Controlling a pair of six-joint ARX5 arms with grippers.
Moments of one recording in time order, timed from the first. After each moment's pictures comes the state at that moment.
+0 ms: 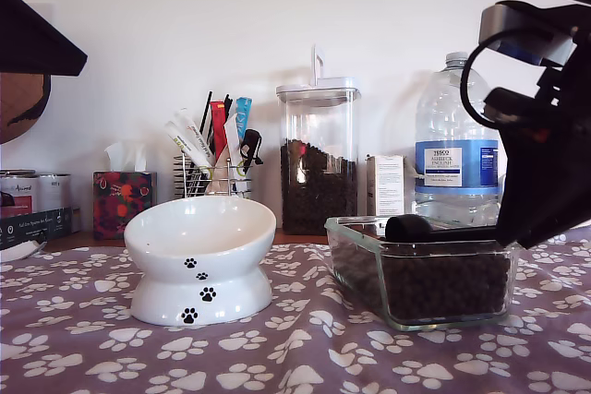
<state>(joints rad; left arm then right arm) -0.52 0.52 0.37 -0.23 0.46 -0.06 0.44 1.16 0.62 -0.41 -0.13 0.05</state>
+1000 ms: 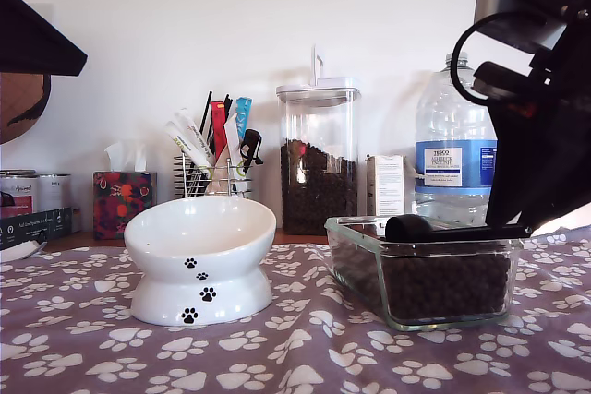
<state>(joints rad) -0.52 0.52 0.37 -0.23 0.46 -0.06 0.44 1.18 0.67 -0.48 -0.15 0.08</state>
